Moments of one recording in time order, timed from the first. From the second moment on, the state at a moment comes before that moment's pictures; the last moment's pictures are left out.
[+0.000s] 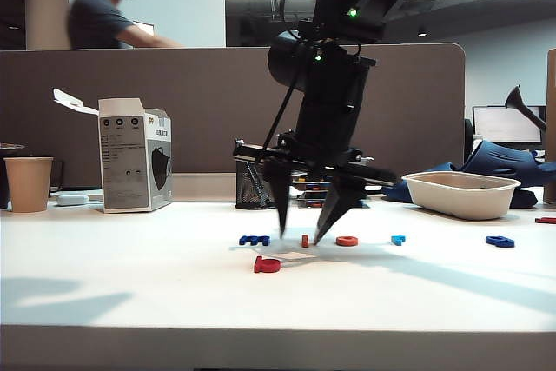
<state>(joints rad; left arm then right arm) -1.06 1.06 1.47 -1.01 -0.38 -0.84 0.60 2.10 1.61 -0.70 -0.02 0.53</state>
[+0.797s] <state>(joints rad) -1.06 1.06 1.47 -1.01 -0.38 -0.84 0.60 2.08 1.61 -0.79 -0.02 0.52</state>
